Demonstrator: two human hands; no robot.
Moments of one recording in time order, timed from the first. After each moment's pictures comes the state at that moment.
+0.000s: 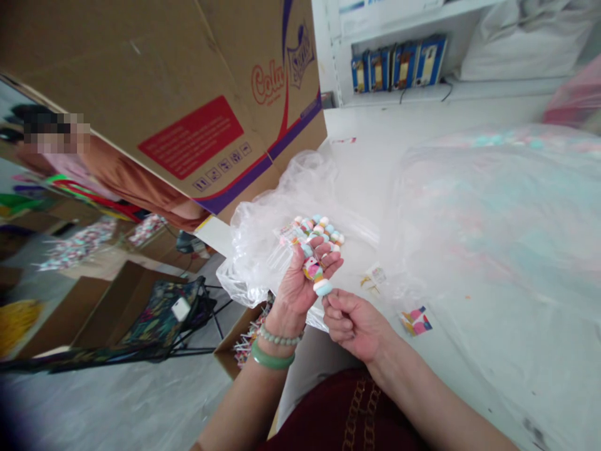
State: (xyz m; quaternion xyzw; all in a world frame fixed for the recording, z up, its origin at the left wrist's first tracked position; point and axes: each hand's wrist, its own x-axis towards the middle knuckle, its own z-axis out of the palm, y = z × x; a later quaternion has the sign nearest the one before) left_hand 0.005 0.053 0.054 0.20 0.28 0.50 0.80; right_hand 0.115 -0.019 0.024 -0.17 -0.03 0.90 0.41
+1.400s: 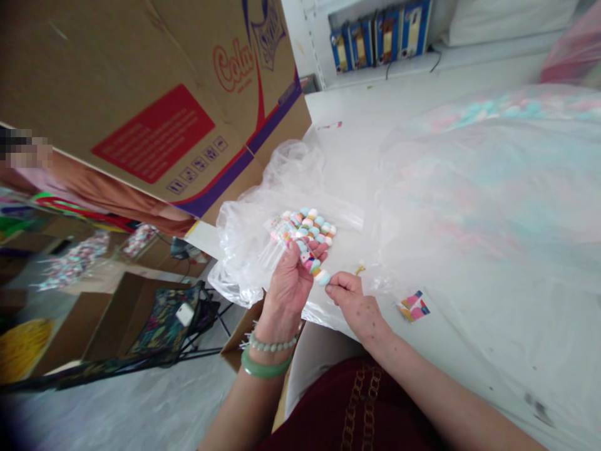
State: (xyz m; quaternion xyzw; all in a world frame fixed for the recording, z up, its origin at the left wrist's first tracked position) left_hand 0.010 0.057 0.048 0.23 0.38 0.54 0.71; right_hand 0.117 -0.016 0.017 -0.57 -0.36 0.59 0.45
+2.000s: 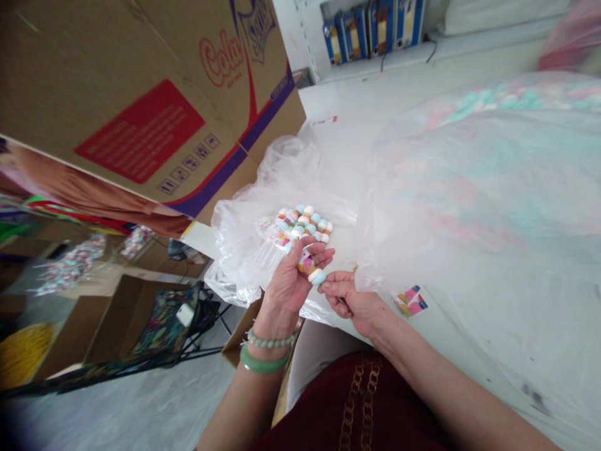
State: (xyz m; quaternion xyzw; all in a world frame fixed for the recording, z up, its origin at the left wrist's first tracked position) left_hand 0.012 0.051 0.051 0.25 0.40 0.45 0.76; right_hand 0.127 -0.009 0.018 -0.35 -0.18 0.80 0.46
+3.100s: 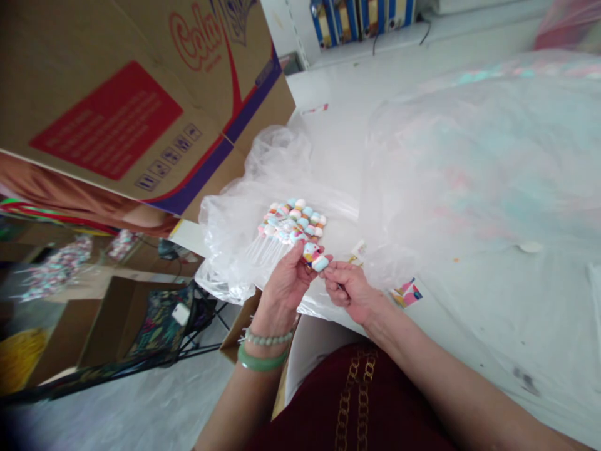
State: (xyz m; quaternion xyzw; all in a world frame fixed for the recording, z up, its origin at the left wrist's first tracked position) left_hand 0.013 0.052 0.031 0.26 0.47 0.42 0.73; right_hand 0.130 -0.005 0.003 -0.31 -0.10 0.81 0.48
